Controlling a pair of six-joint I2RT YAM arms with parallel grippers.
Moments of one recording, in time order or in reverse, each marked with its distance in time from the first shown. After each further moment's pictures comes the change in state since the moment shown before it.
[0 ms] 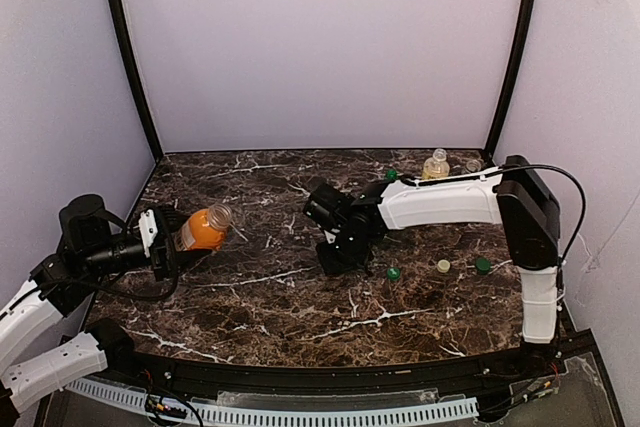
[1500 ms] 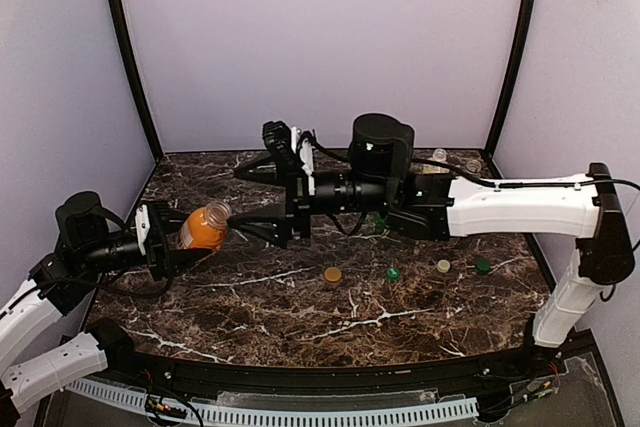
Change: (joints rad) left arm 0.013 0.002 0.011 0.031 0.101 -0.076; right arm 0.138 -0.411 -0.199 1.031 -0.575 -0.700
